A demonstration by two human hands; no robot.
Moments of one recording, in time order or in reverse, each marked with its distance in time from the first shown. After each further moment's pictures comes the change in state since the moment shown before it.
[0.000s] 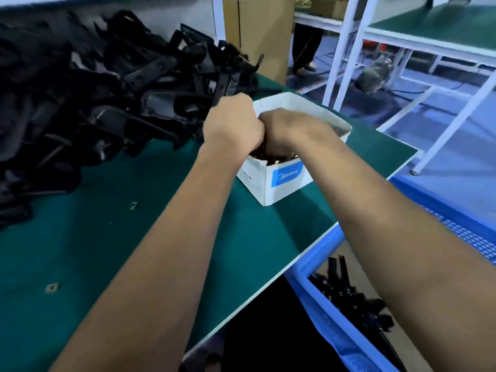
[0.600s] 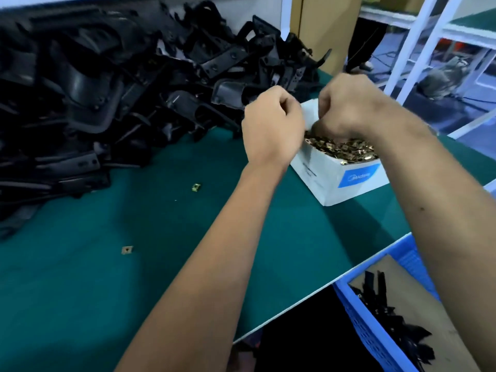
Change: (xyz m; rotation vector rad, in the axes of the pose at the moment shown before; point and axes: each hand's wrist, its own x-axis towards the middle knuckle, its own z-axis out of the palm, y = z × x) left_hand -0.022 -0.048 -0.001 -0.558 0.398 -0.080; right_hand -0.001 -0.022 -0.024 0.122 0.153 0.009
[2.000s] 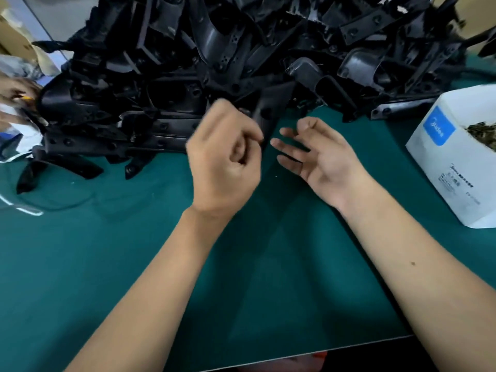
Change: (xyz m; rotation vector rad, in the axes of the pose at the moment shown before) left_hand -0.048 -0.130 -0.200 0.200 0.365 0.575; right_hand -0.027 -0.165 0.164 1.855 -0.540 -0.019
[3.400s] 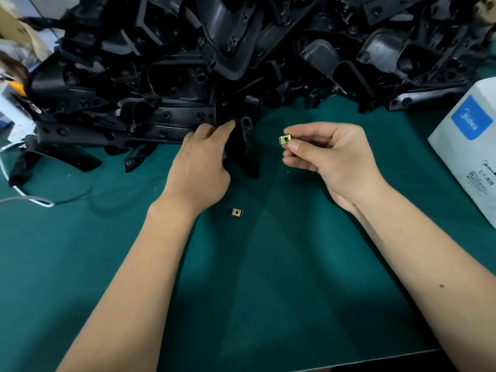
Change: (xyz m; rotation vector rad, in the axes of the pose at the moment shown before) left_hand -0.011 -0.056 -0.033 0.430 -0.776 -0.539; right_hand -0.006 0.009 0.002 -0.409 0.047 -0.183
